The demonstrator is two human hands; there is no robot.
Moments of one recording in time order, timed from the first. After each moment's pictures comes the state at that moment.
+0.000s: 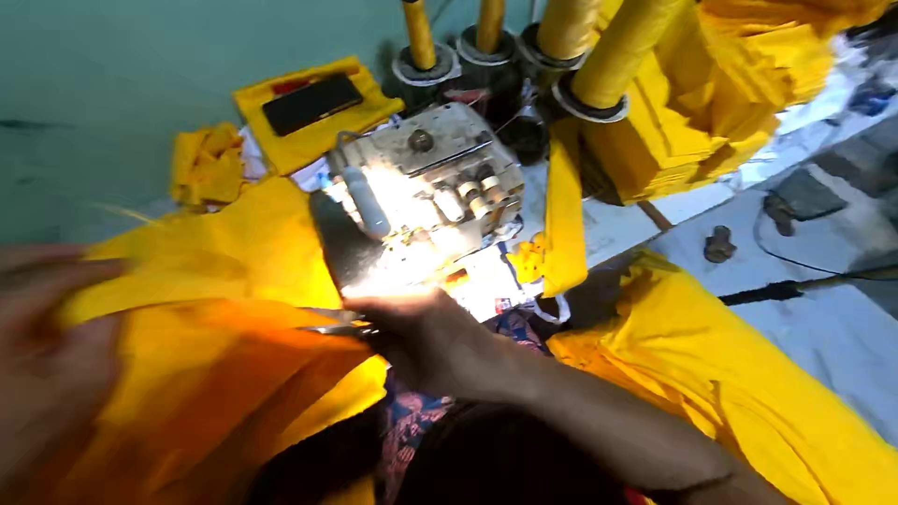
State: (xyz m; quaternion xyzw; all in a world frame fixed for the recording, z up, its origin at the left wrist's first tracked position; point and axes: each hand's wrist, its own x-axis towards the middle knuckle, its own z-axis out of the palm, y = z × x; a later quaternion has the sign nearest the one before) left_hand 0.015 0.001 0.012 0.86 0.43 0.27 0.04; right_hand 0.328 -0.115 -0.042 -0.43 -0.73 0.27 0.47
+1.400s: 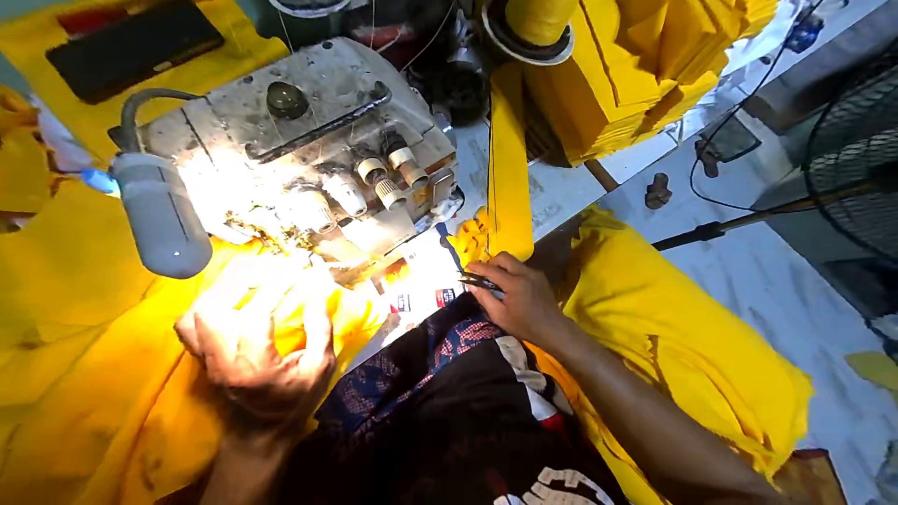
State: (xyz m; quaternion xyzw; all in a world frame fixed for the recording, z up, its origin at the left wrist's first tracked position) left_hand 0.204 -0.051 -0.115 0.84 0.36 0.41 0.01; right_hand 0.483 -0.196 -0.175 -0.75 -0.57 0.11 0.30
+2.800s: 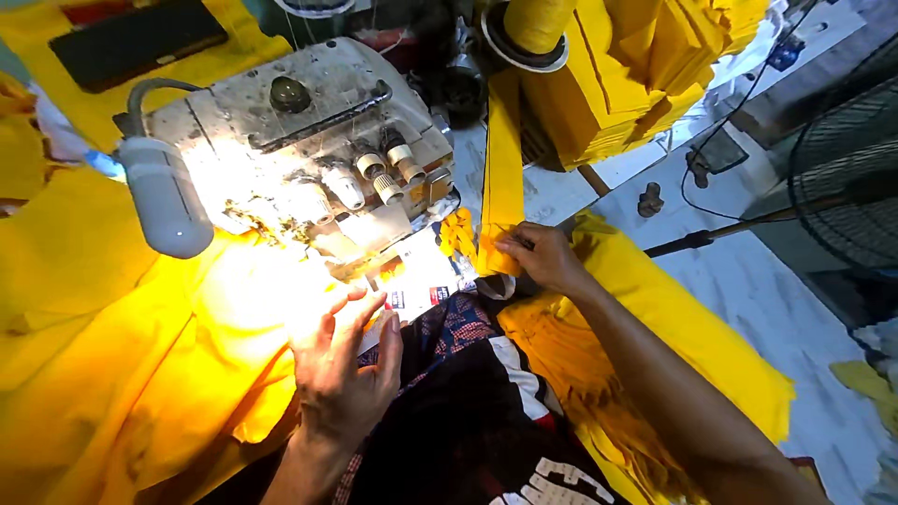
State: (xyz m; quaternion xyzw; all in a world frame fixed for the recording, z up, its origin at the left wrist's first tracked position) left_hand 0.239 -0.107 -0.128 0.84 0.32 0.41 0.14; right_hand 0.562 -0.184 -0.156 -0.74 -0.52 0.22 0.35
